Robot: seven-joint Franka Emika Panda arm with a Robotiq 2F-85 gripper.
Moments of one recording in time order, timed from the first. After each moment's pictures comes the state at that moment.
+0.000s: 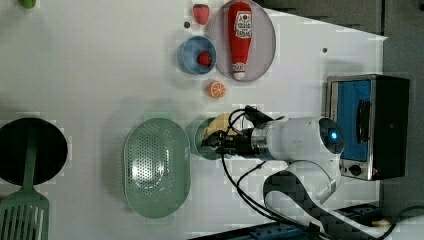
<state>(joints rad) 0.03 0.29 0.43 -2.37 0.13 0.98 -0.05</state>
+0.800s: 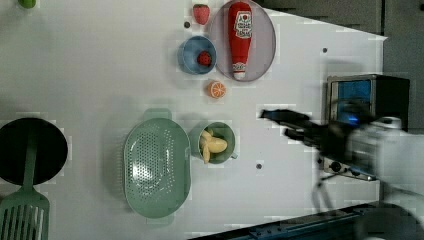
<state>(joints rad) 0.04 -0.21 0.35 -2.30 0.14 0.73 0.01</state>
